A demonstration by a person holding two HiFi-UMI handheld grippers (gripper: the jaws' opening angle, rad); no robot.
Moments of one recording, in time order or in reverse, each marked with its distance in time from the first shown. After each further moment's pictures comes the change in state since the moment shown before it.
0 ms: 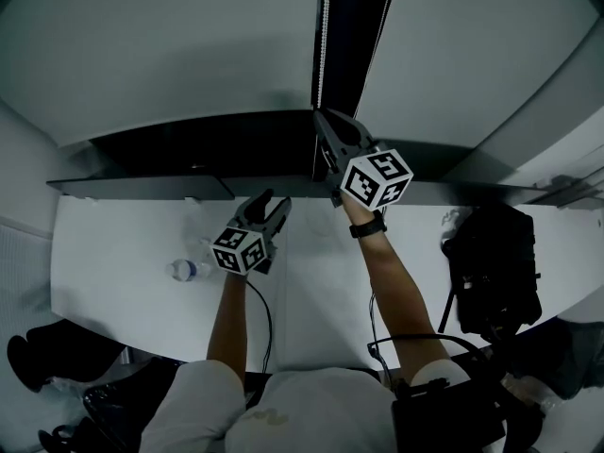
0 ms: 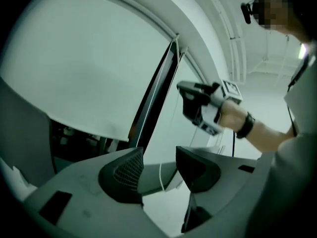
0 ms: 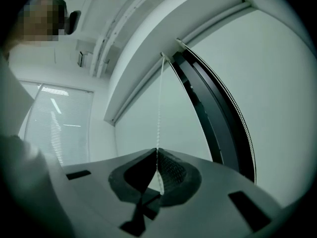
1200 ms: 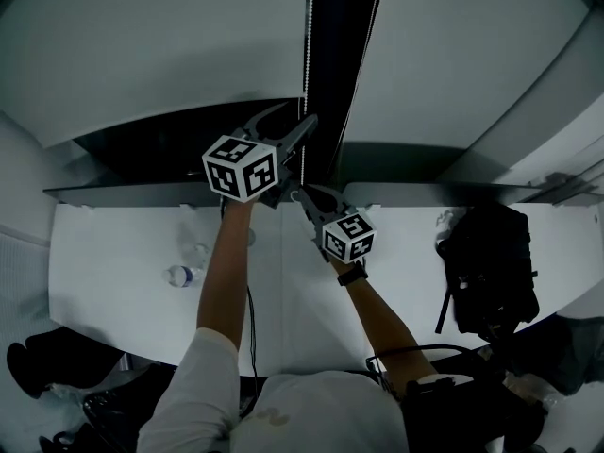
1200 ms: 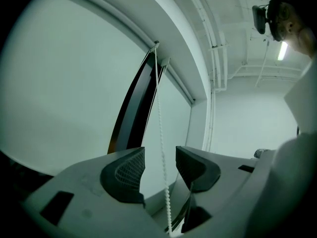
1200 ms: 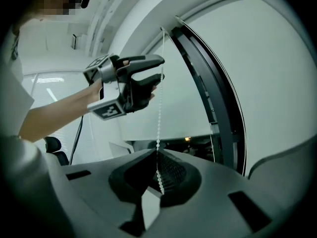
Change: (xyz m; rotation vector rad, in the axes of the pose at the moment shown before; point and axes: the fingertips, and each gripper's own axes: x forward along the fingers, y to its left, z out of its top) left arm 0.093 -0.067 0.200 0.148 -0.113 -0.190; right arm -0.068 0.026 -0.161 0.017 0.260 -0.035
